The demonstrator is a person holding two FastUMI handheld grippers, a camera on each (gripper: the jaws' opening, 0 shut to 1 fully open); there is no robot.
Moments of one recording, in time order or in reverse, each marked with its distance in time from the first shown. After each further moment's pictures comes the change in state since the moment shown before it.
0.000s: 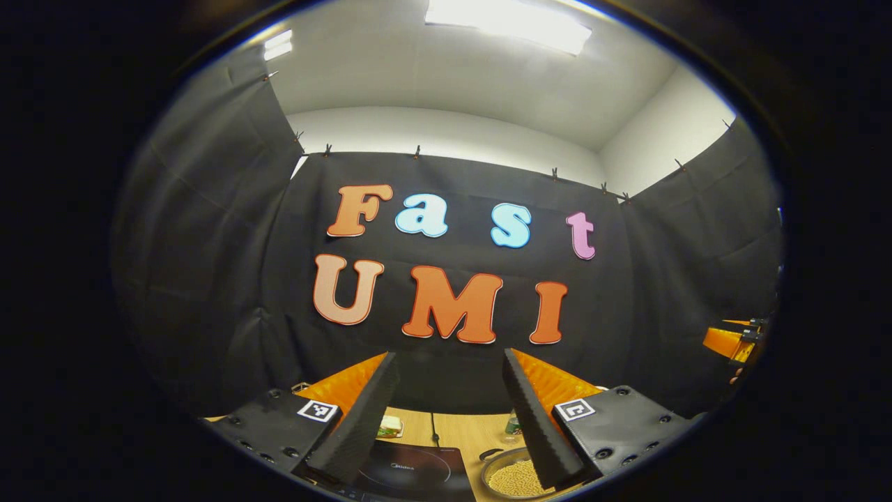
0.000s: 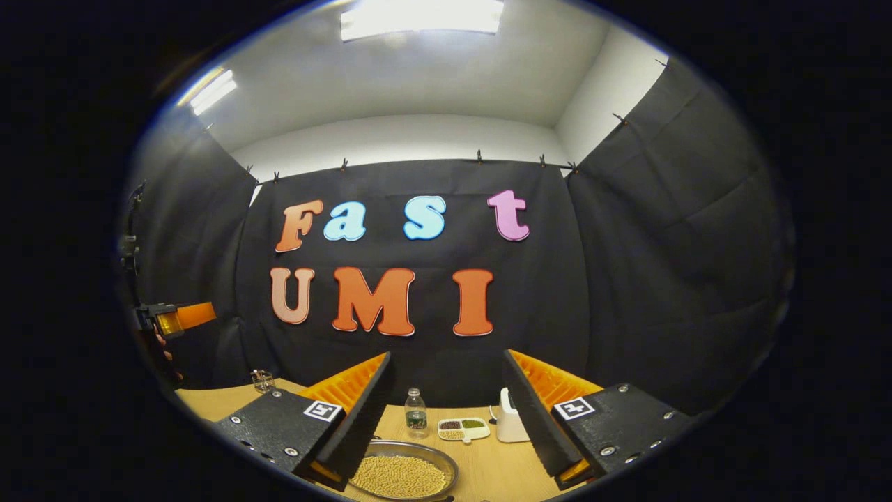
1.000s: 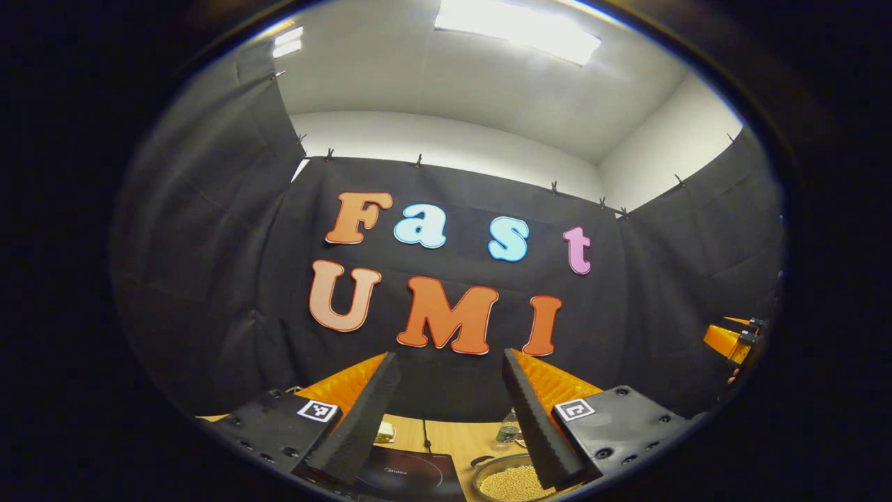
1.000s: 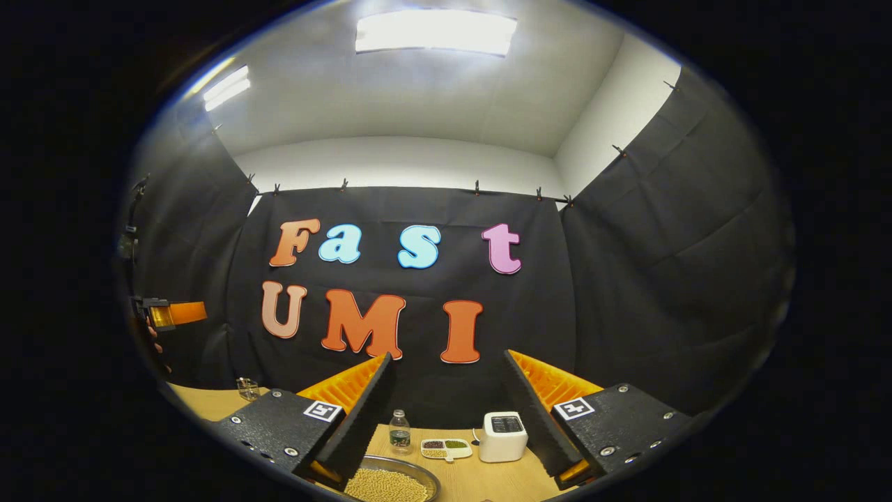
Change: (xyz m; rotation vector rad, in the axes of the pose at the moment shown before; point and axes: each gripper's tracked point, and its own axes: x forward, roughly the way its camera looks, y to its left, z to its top) left arm -0.003 -0.002 0.027 -0.043 -0.029 -0.021; right arm -0.008 -0.013 0.057 -0.052 -0.153 -0.042
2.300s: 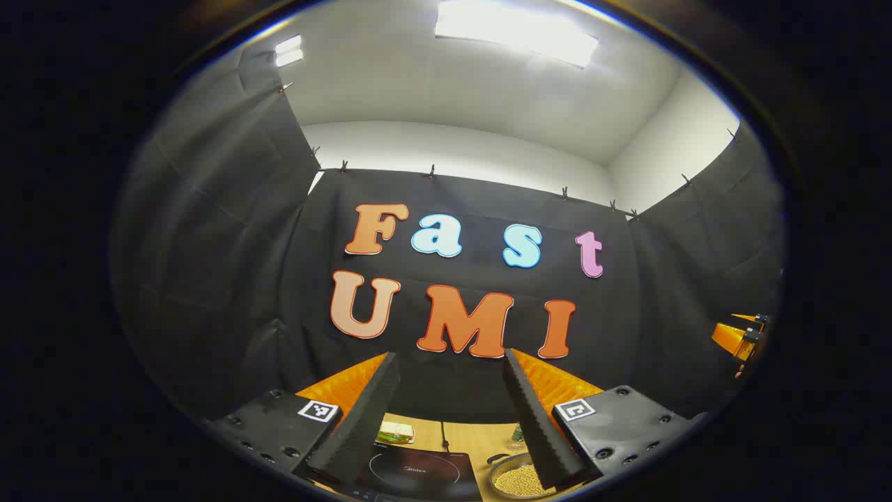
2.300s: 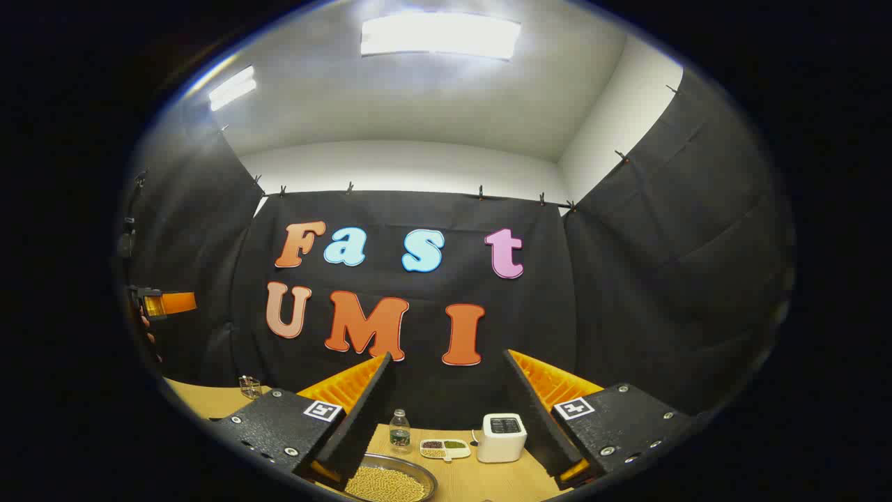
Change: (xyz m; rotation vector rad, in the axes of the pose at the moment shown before) left arm -0.031 0.017 0.017 0.017 -0.040 0.043; right arm -0.013 0.000 0.001 -0.020 -0.039 0.008
